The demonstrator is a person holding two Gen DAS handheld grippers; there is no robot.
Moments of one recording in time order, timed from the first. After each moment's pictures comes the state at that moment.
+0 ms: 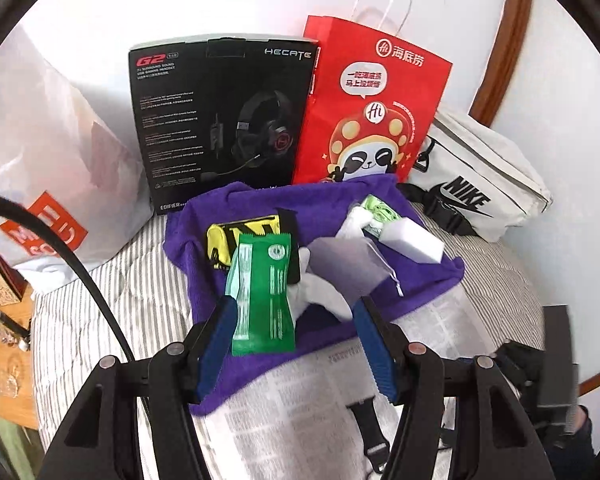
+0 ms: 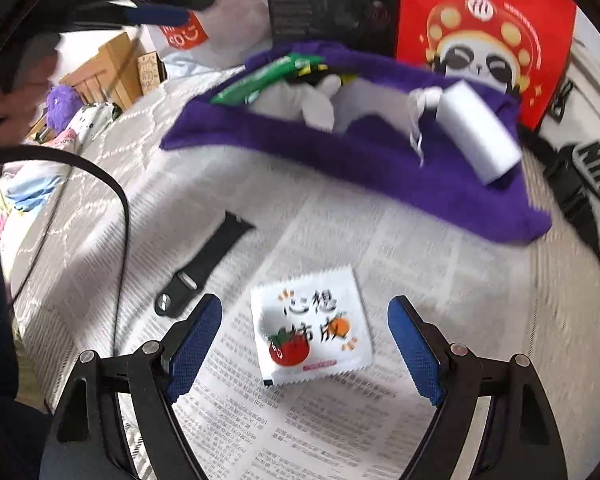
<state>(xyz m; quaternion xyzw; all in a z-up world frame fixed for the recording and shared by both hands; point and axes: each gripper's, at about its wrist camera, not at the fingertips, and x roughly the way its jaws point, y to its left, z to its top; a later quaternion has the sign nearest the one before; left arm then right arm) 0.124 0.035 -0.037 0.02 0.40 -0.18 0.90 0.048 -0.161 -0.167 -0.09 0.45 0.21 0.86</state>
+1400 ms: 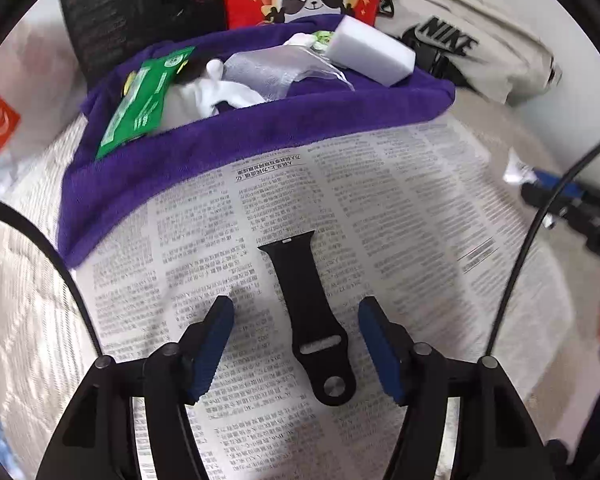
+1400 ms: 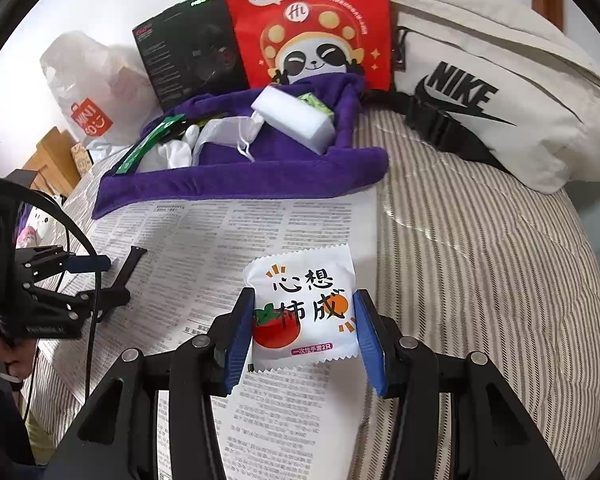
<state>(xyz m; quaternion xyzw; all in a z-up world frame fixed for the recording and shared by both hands) 0.052 -0.043 -0.174 0.10 0.50 -0.17 0.84 0.015 -0.278 -0.157 0.04 0.40 0.09 0.91</state>
